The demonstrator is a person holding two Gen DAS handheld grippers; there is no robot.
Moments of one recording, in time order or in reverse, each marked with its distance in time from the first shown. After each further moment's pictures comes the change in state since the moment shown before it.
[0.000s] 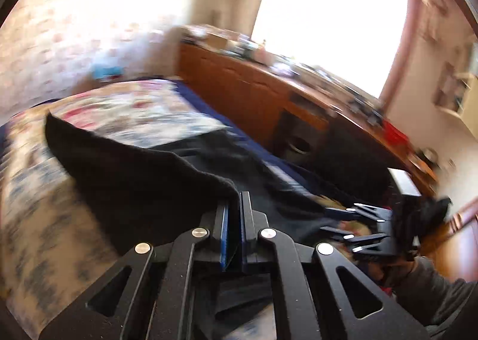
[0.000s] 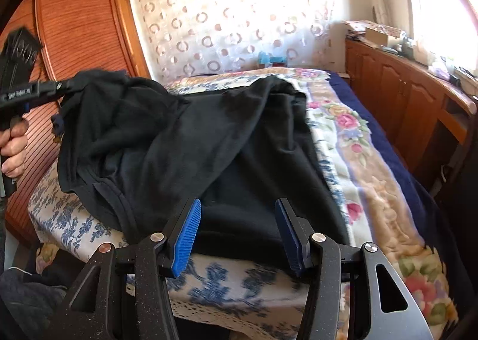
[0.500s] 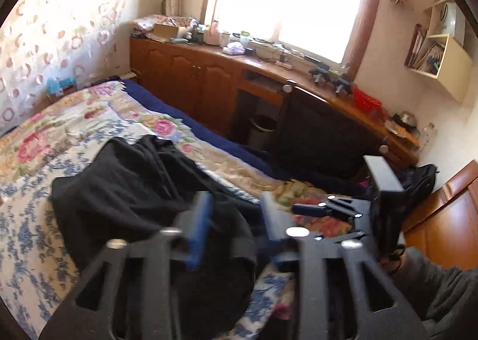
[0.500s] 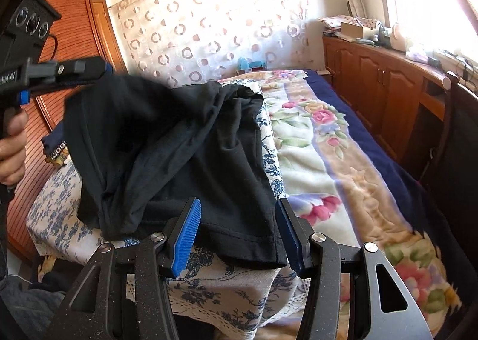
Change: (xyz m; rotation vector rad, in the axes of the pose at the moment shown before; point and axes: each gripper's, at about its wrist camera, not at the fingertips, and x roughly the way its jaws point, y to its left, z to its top) left arm 0.043 -0.070 0.026 0.146 0.075 -0.083; right arm -0.023 -0.034 -0.011 0.083 -0.026 -0.024
